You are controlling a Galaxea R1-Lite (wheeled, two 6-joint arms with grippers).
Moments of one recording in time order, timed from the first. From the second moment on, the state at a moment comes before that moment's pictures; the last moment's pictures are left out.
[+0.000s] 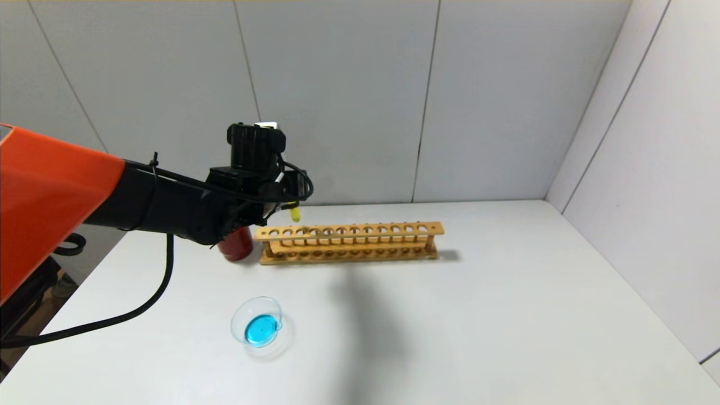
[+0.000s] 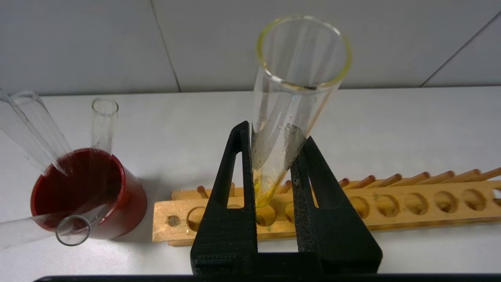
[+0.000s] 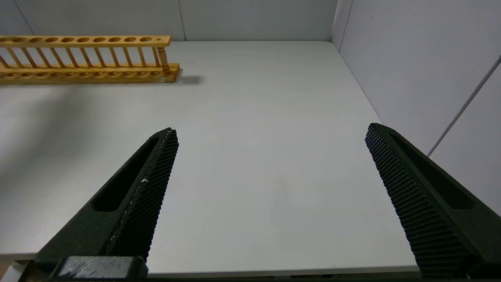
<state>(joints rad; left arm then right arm) -0.43 2.02 -1.32 -0.43 0.33 -0.20 0.00 0.00 0.00 0.00 0.00 0.00</state>
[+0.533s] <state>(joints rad) -0.40 1.91 -1.20 -0.45 0.33 -0.12 0.00 0.00 0.00 0.00 0.00 0.00</state>
